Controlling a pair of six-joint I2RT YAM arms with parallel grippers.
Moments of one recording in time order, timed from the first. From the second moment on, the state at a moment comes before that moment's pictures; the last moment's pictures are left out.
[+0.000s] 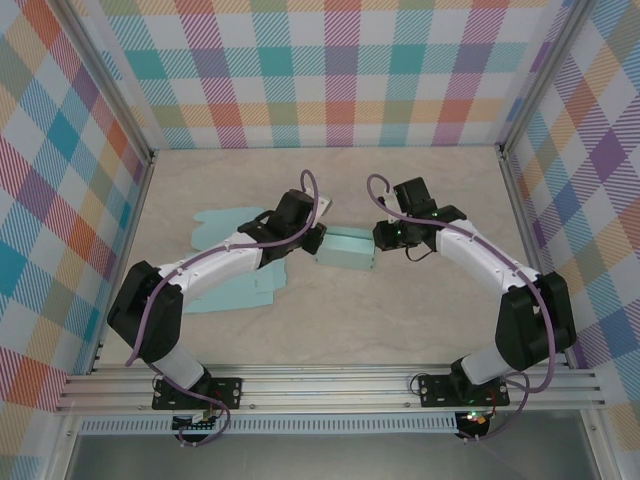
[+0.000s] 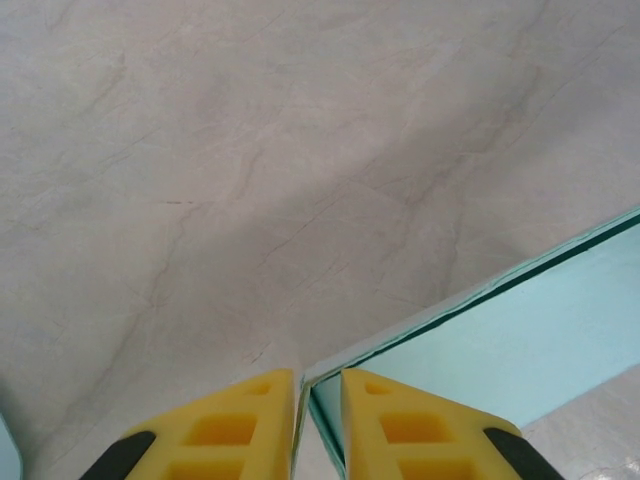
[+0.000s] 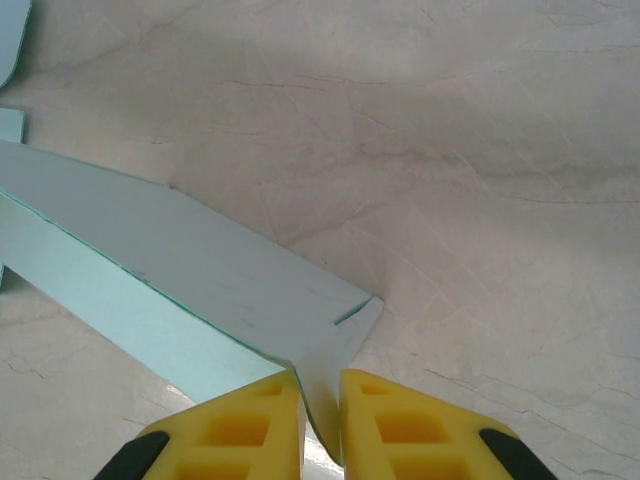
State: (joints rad) left arm -0.68 1.62 1.16 -0.29 -0.10 -0.06; right arm 0.43 1.50 1.13 -0.63 -0.18 0.18
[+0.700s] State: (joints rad) left arm -0.68 1.65 1.21 -0.40 -0.15 -0.05; right arm 0.44 1.50 1.13 -0.65 -0.14 0.19
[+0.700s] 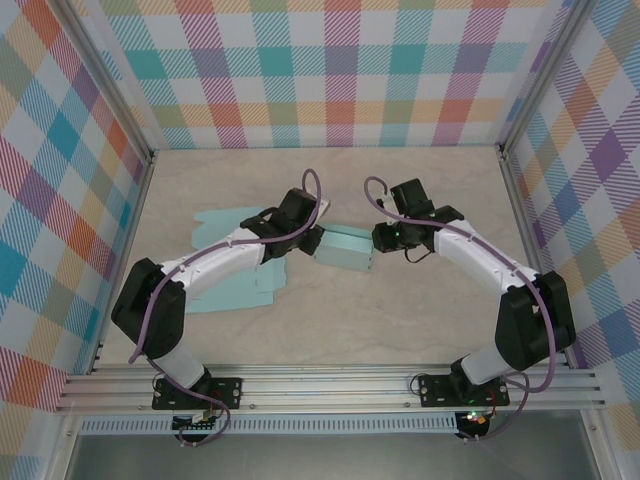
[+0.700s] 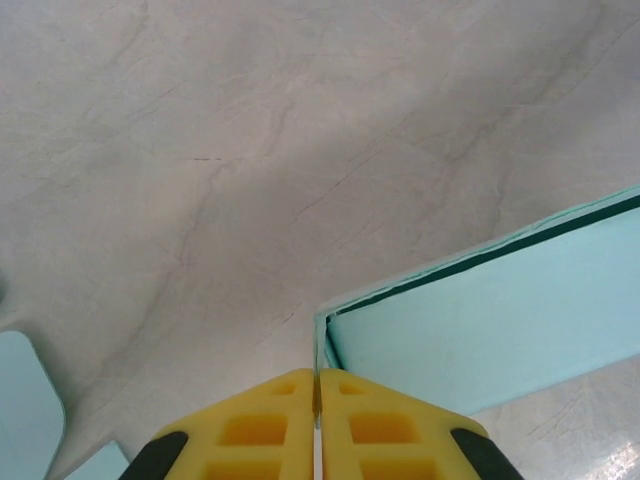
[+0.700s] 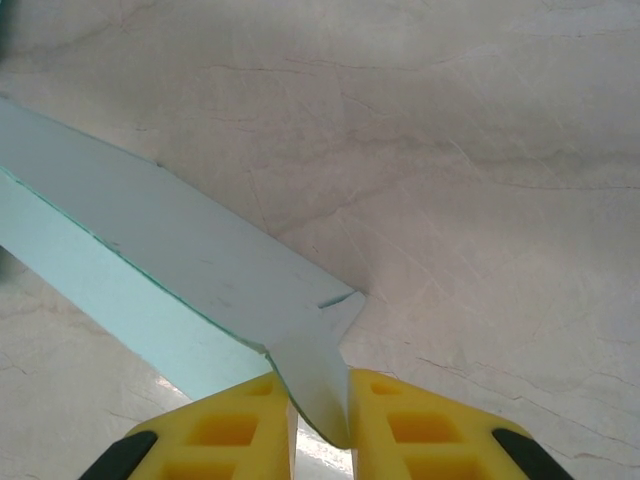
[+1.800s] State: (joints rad) left arm -0.69 1.65 1.23 -0.42 -0.10 -0.27; right arm 0.46 1.48 1.13 -0.62 -0.14 0.36
